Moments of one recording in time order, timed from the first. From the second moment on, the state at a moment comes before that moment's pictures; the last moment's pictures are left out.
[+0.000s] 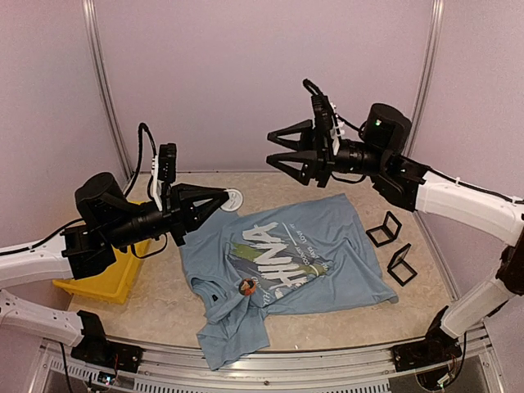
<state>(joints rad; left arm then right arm) -0.94 1.02 0.75 0.42 0.28 -0.13 0.77 1.43 1.28 0.38 -0.76 -0.20</state>
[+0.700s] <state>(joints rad) -0.96 1.02 0.73 0.47 0.21 -0.05 0.85 1.65 1.29 0.37 -1.06 0.14</state>
